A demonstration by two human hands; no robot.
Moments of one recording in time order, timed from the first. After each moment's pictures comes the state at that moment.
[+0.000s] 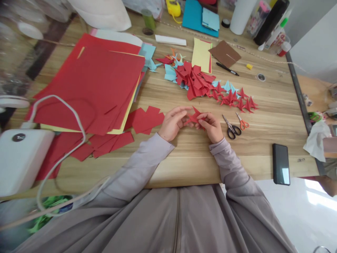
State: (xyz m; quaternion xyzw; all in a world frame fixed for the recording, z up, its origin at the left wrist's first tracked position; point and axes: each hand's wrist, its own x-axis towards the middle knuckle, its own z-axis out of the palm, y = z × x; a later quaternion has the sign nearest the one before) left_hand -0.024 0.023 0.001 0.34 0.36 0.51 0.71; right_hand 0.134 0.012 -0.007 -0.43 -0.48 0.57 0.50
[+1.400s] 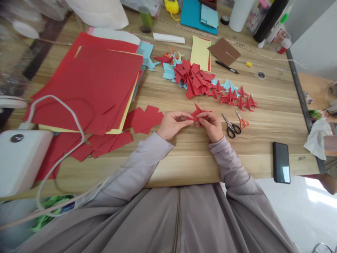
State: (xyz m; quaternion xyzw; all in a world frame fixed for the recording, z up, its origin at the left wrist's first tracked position) left_hand -0.026 0.021 0.003 0.47 0.43 0.47 0.61; right_hand 0.133 0.011 -0.005 -0.44 -0.48 0.55 0.52
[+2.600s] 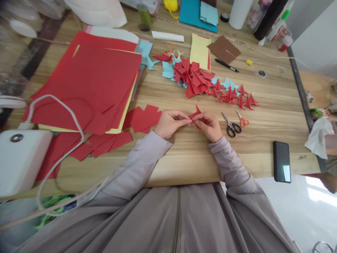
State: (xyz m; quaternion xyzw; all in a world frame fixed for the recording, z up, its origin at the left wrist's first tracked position) left_hand -0.032 0.023 0.001 0.49 0.43 0.45 0.61; right_hand 0.131 0.007 0.004 -0.43 -0.52 0.56 0.48
